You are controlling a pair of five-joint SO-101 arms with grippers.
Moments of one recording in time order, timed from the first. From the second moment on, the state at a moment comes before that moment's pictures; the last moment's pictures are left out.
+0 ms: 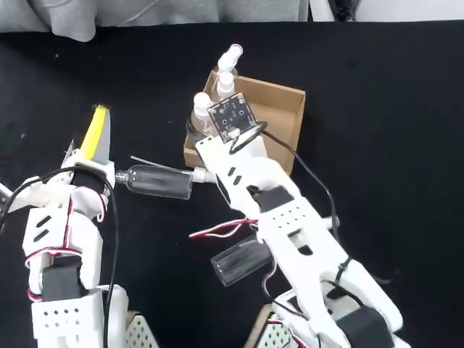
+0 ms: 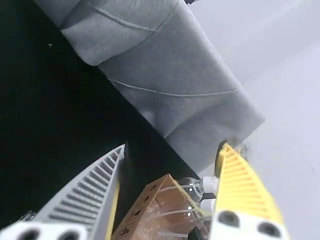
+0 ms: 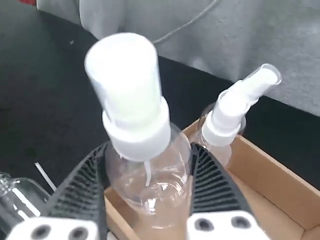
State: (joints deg) left arm -11.4 -87.3 70.1 32.3 45.8; right arm -25.8 -27.1 56.9 0.0 8.7
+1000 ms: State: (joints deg) left arm -11.4 -87.3 70.1 32.2 45.8; right arm -23.1 -22.0 54.1 -0.1 -0.6
